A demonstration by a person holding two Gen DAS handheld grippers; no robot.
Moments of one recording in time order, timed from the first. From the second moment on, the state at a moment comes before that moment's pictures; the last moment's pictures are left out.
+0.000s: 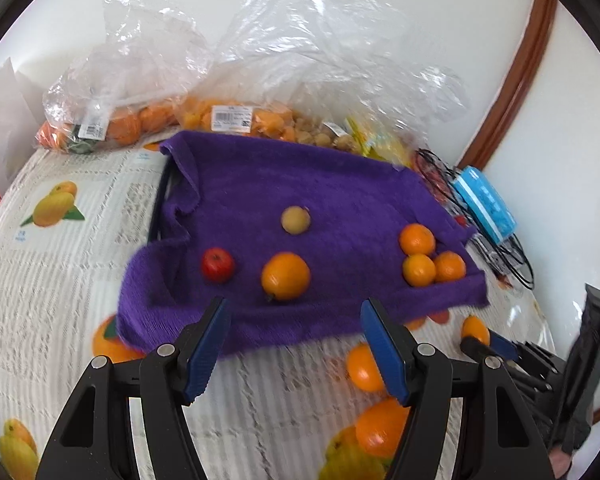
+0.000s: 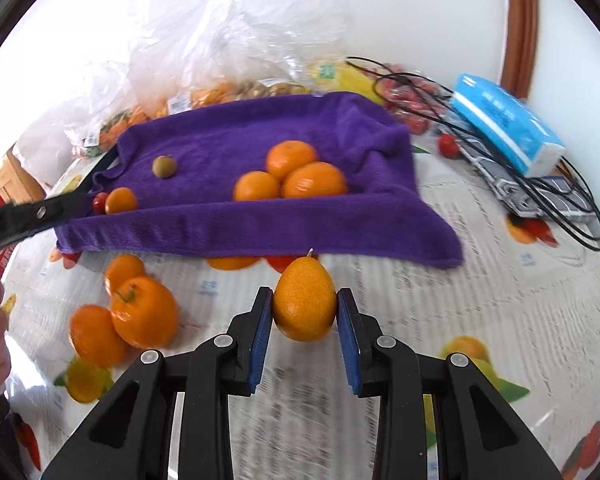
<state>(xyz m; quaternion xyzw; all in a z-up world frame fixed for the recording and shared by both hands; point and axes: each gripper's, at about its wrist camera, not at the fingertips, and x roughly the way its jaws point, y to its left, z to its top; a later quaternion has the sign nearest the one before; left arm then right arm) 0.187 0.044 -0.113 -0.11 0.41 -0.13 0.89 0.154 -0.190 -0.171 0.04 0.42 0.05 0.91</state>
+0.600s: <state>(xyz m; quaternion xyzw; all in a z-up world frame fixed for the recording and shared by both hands) 0.133 -0.021 -0.146 -0.04 0.46 -0.18 0.87 0.117 -0.209 -0.170 0.02 0.41 0.04 0.91</state>
